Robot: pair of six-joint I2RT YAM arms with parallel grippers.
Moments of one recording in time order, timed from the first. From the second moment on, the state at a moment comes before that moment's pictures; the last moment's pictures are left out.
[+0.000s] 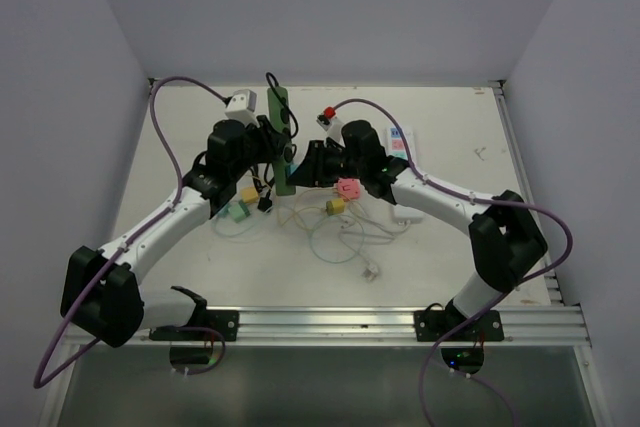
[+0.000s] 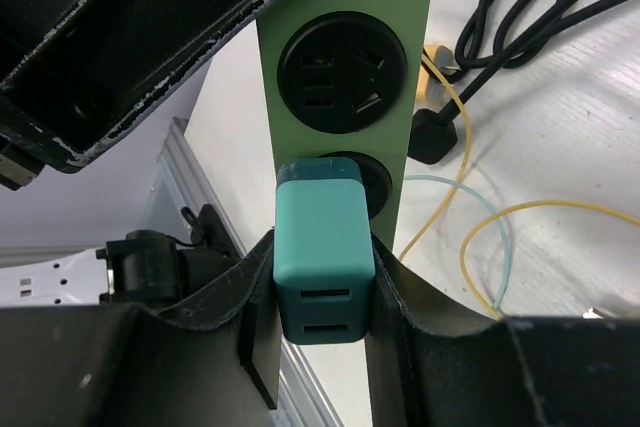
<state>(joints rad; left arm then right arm) -0.44 1.28 0.92 0.07 -0.05 -0.48 0.70 1.65 1.14 0.06 -0.45 0.68</state>
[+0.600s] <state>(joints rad) -0.49 1.32 0.91 0.12 -0.10 -0.44 0.70 1.55 1.13 -0.11 -0.35 0.60</state>
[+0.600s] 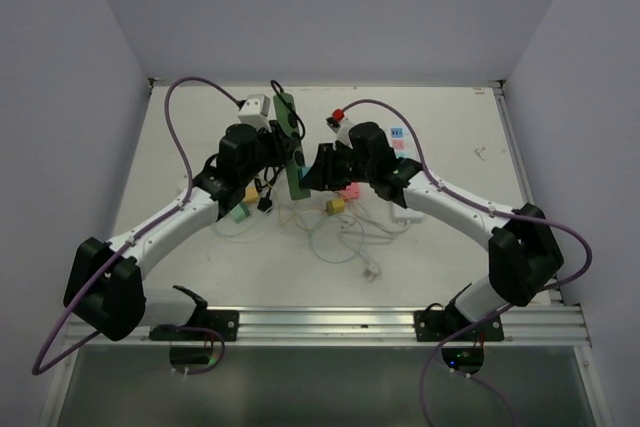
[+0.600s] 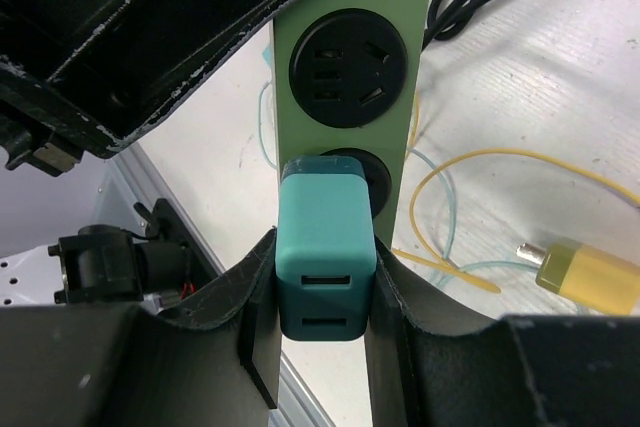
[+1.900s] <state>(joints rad) -0.43 1.28 0.99 -0.05 -0.22 -0.25 0.45 1.64 1.01 -0.17 -0.61 0.58</state>
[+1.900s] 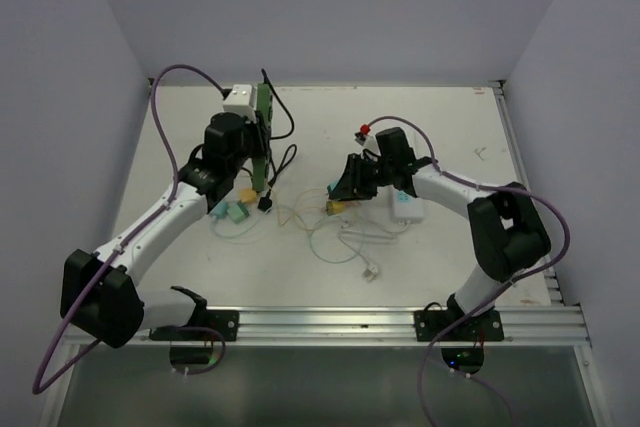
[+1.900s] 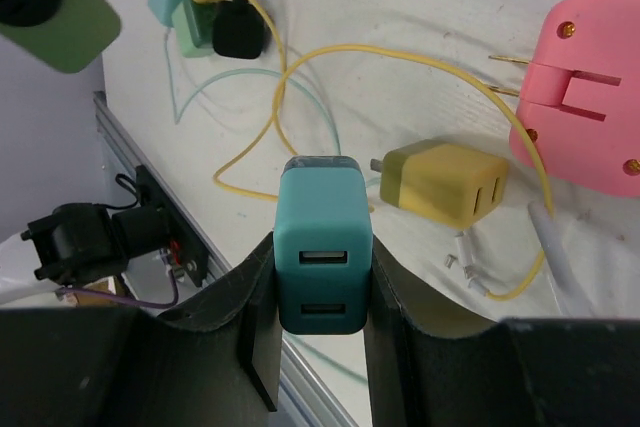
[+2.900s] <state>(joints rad) -0.44 1.60 1.19 0.05 0.11 -0.46 0.50 1.28 0.97 -0.41 -0.23 0.47</state>
